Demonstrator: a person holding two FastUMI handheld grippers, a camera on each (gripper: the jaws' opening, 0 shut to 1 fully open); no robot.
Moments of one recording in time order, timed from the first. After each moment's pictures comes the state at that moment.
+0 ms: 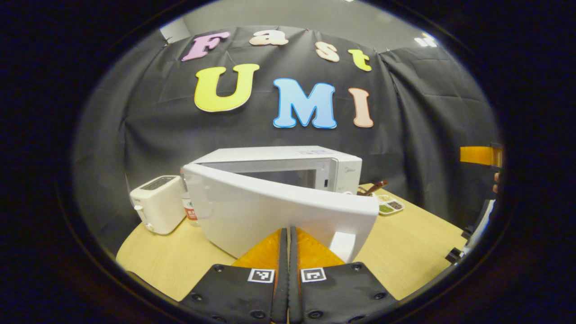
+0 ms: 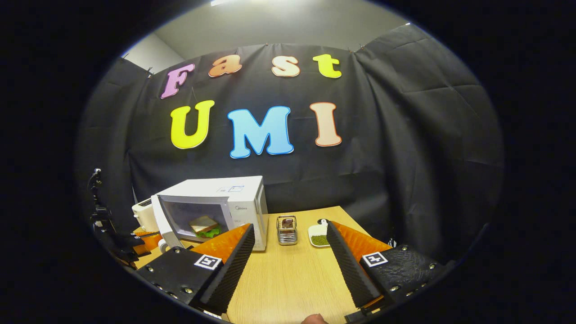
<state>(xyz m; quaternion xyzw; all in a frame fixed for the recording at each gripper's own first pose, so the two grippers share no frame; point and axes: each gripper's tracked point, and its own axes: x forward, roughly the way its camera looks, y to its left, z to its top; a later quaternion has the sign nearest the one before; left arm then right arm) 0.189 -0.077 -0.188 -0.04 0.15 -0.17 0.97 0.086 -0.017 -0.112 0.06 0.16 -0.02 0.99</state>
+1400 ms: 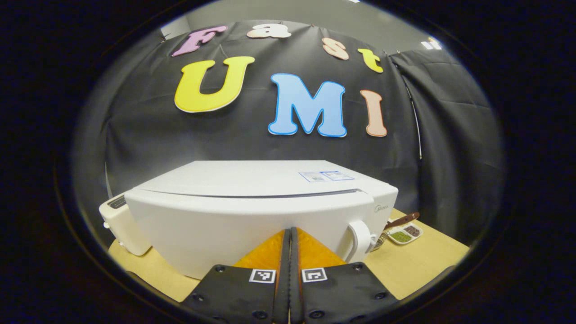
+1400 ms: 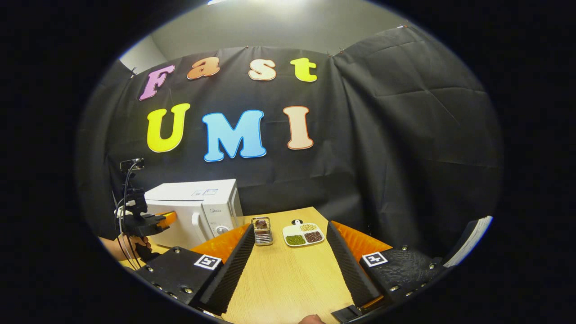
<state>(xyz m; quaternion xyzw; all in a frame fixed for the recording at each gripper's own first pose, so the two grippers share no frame) 0.331 -0.125 -0.180 -0.04 0.14 -0.16 0.98 0.065 -0.051 -0.099 0.06 0.16 -0.09 0.98</state>
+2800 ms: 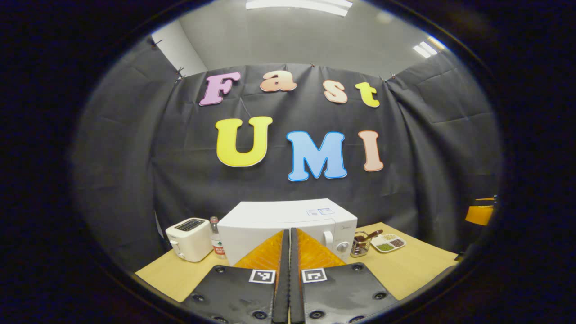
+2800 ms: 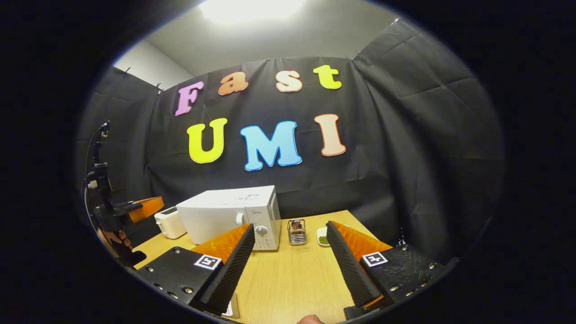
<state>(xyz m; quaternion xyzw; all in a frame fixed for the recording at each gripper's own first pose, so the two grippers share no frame) 0.108 -0.041 -0.015 -0.03 0.03 -0.08 1.00 0.017 -0.015 -0.071 0.09 0.11 0.03 0.99</state>
